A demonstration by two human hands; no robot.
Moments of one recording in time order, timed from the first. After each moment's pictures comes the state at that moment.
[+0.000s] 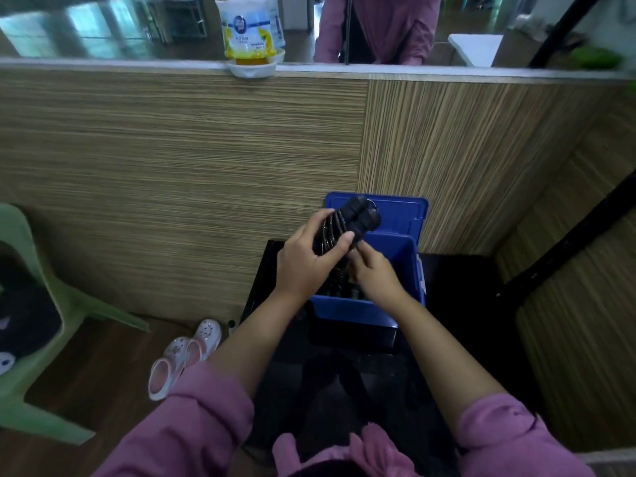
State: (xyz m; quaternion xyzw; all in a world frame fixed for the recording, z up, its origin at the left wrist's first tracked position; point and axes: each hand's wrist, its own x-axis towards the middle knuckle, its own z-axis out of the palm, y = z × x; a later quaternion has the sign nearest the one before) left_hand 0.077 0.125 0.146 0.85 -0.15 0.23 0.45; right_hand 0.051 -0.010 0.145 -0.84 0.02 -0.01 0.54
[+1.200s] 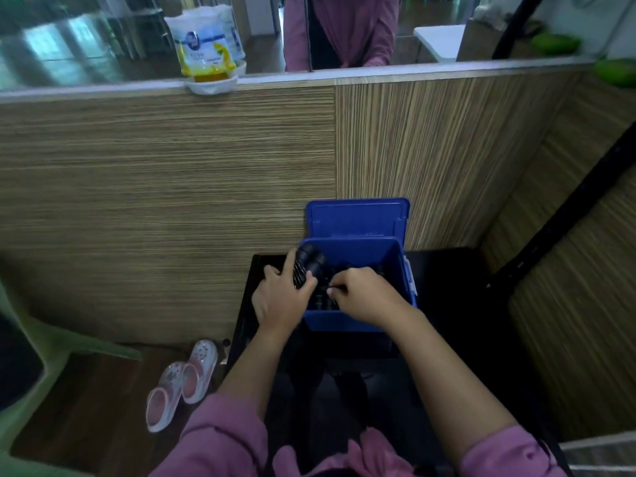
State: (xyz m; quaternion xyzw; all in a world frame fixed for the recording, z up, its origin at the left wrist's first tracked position) left_hand 0.099 0.136 0.088 0.98 -0.01 0.06 0.18; right_hand 0.043 -0.015 0.166 -0.96 -0.05 0.08 0.26
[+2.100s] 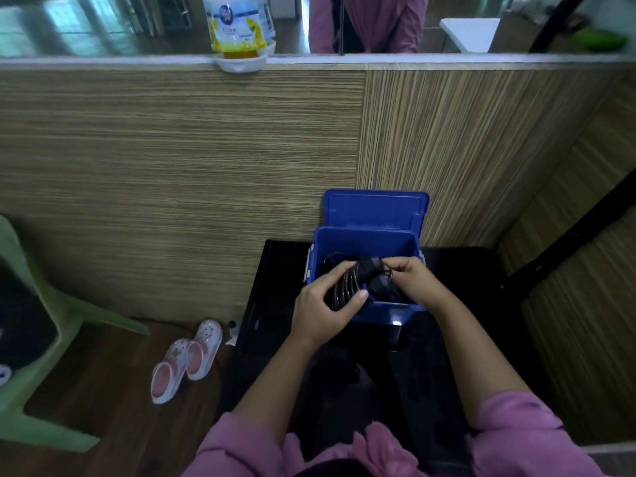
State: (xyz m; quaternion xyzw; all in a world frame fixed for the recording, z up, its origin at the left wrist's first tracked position) left_hand 0.041 0.121 0.092 0.81 -0.20 0.09 0.54; right_hand 0.052 -0.066 0.136 -0.79 0.03 0.11 0.61
